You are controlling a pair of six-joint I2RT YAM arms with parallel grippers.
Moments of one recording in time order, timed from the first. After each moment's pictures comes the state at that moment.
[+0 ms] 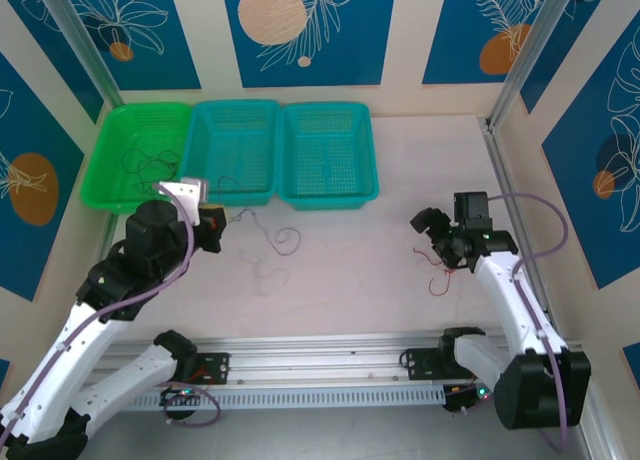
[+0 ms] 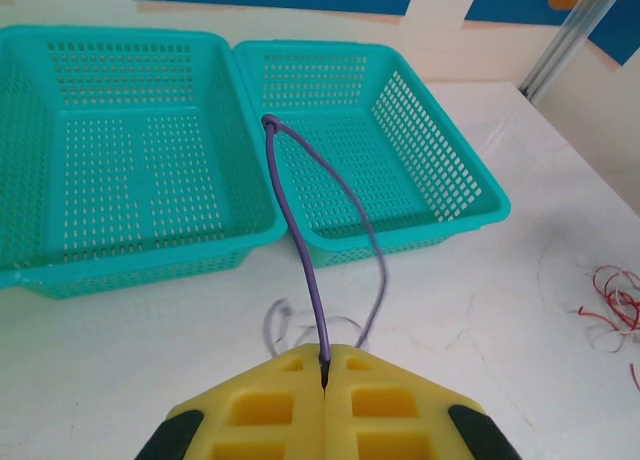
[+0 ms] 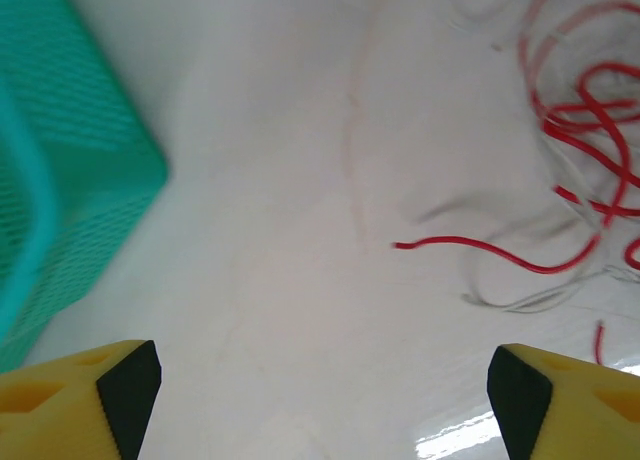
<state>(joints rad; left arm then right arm) -0.56 0.73 1.05 -0.72 -0.12 -0.30 0.04 0.98 0.78 -0.75 -0.17 0.85</state>
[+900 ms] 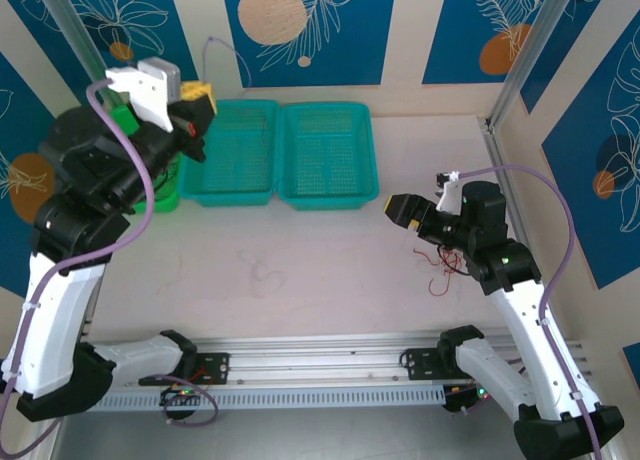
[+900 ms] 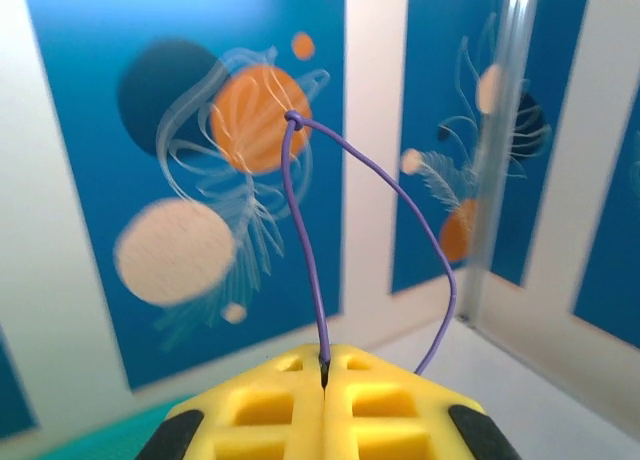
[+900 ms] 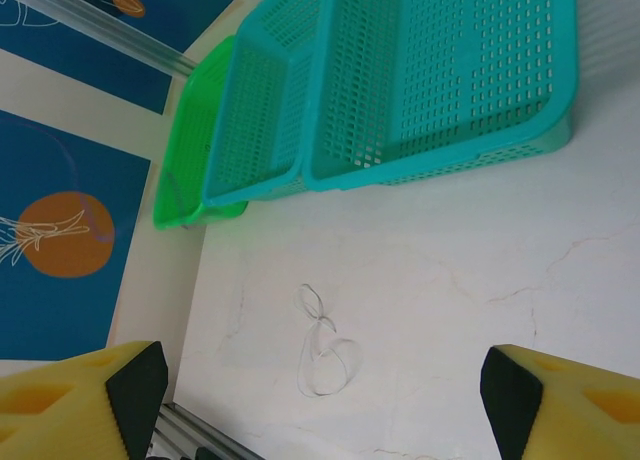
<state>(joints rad) -0.55 1.18 1.92 -0.63 -0.06 0.05 0.24 0.80 0.94 -0.65 -0.47 0.71</state>
